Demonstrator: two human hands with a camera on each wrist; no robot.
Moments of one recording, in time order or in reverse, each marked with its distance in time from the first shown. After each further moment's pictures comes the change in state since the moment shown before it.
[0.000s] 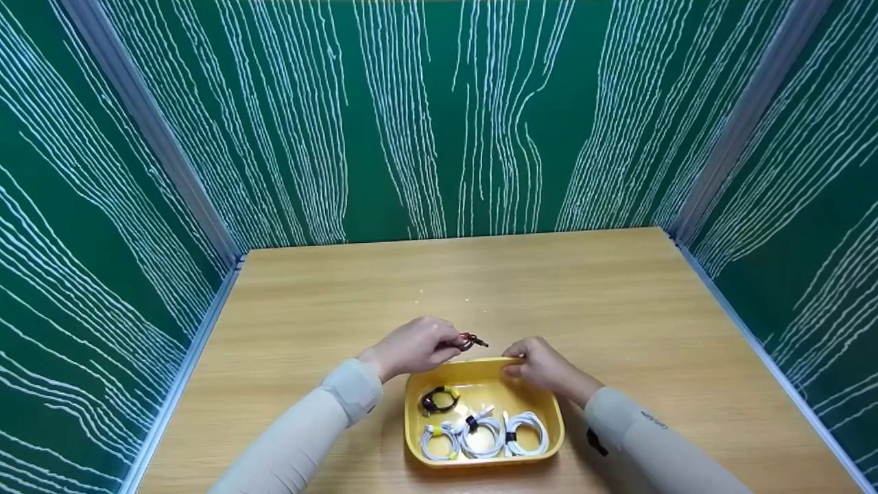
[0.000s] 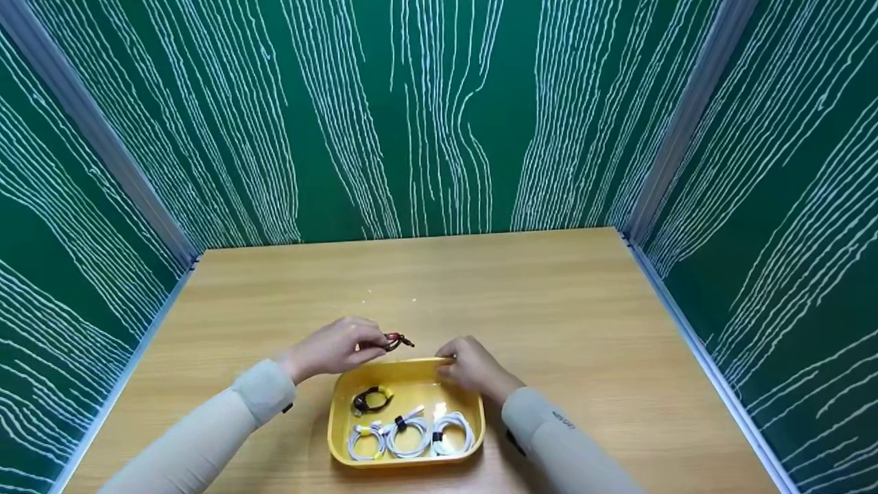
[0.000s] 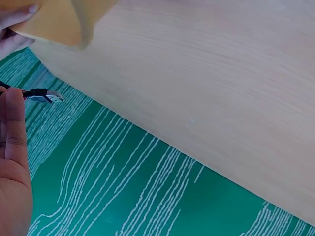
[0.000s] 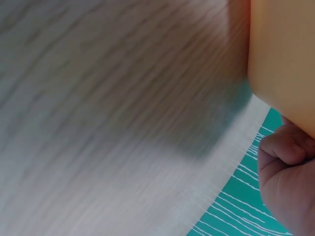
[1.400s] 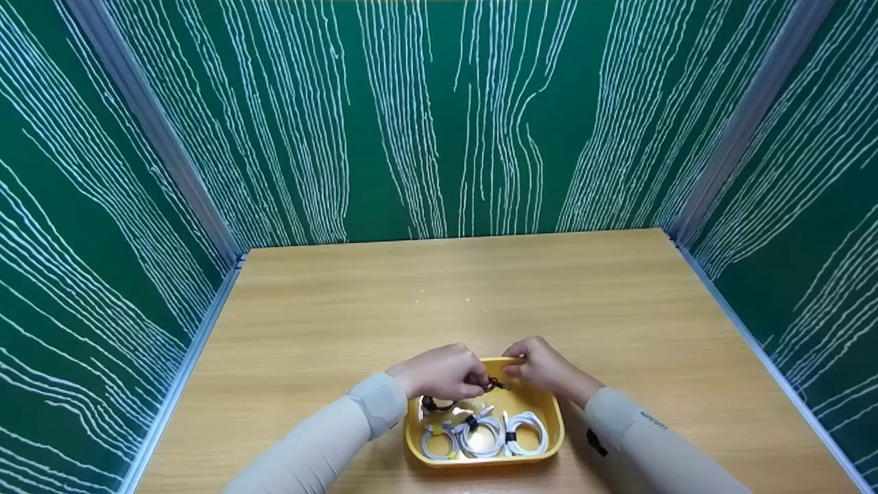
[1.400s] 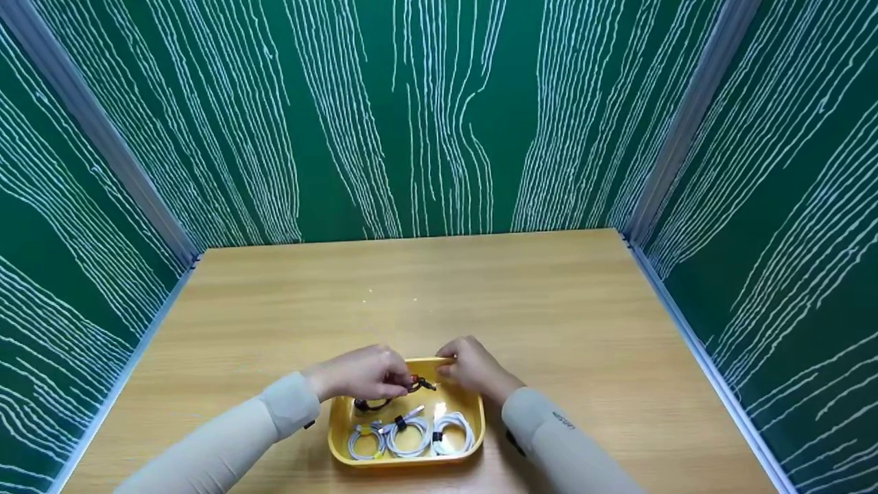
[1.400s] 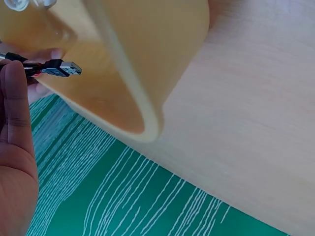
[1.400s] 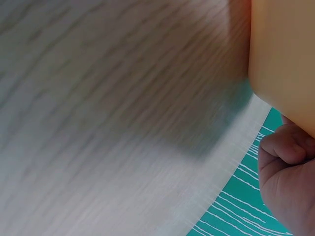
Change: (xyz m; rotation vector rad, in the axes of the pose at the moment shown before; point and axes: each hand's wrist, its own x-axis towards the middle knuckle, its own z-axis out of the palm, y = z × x) left_hand 0.015 0.028 0.035 -0.049 -0.249 0.034; right_hand 0.002 0.003 0.002 0.000 0.012 -0.076
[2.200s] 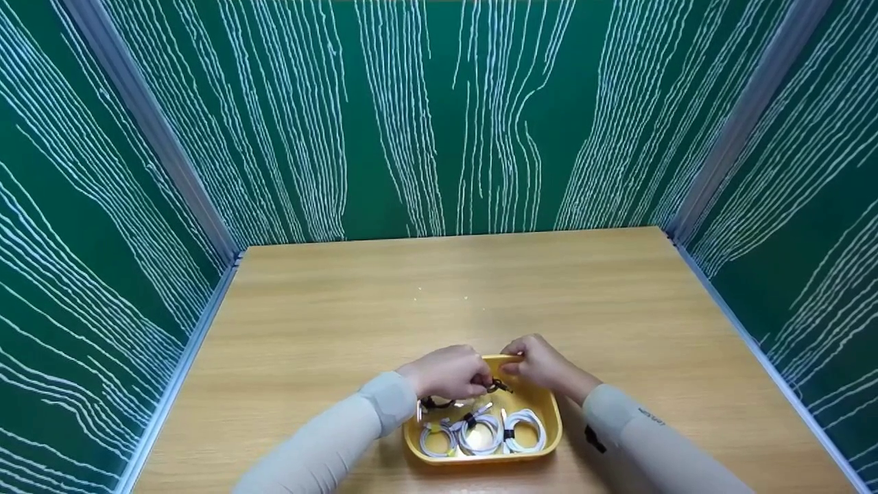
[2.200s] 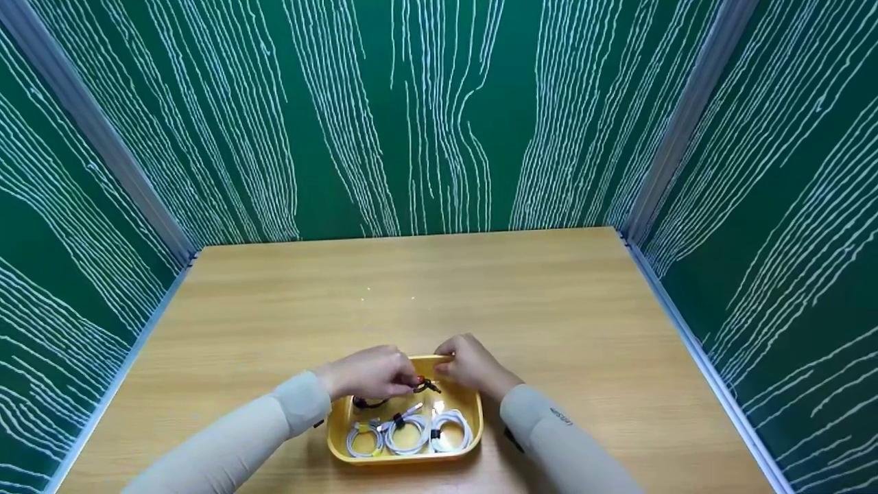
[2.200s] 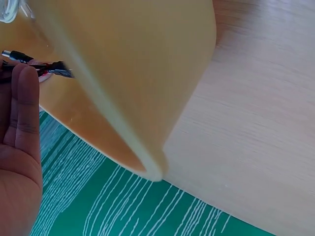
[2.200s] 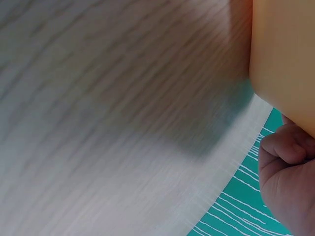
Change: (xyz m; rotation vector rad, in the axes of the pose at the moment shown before) left_hand 0.014 -0.001 0.012 0.099 -0.012 -0.016; right_hand -0.001 -0.003 -0.001 0.001 0.008 0.018
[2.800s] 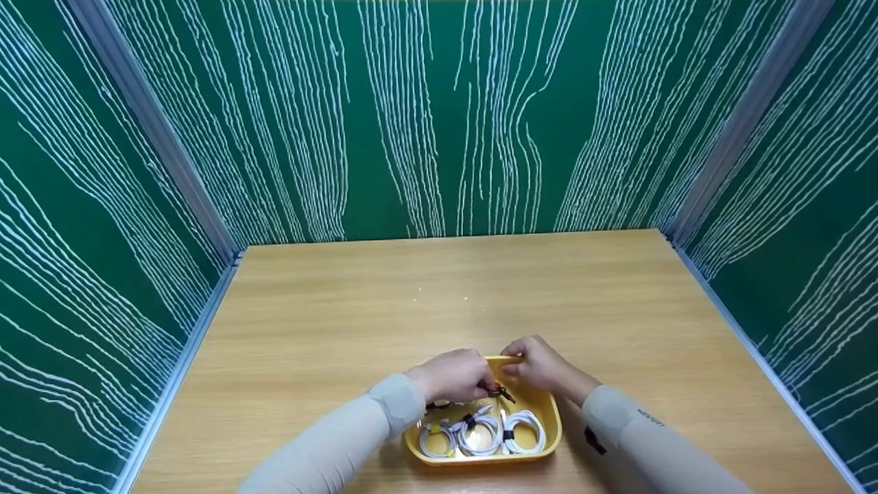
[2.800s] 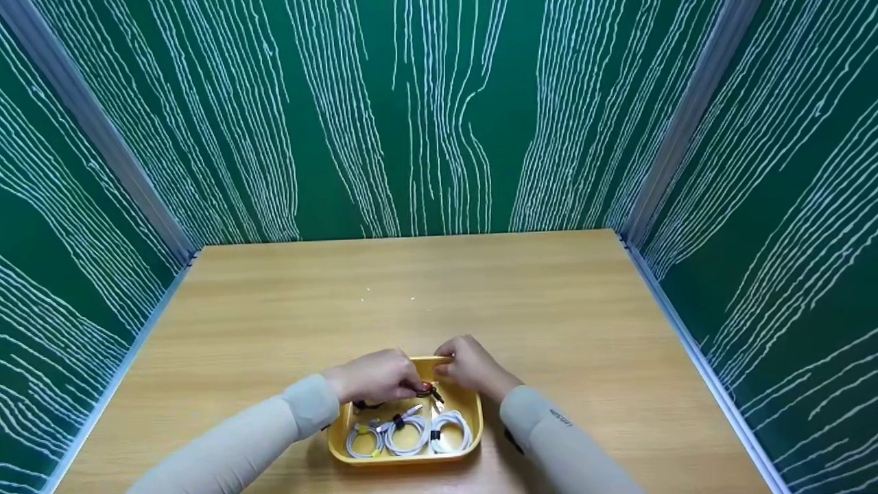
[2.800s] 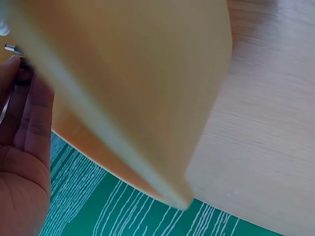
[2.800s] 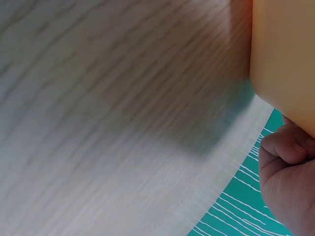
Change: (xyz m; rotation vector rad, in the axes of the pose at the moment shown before) left_hand 0.010 0.001 0.011 0.171 0.019 0.079; right_hand 0.001 -0.001 -0.001 0.005 -0.027 0.049
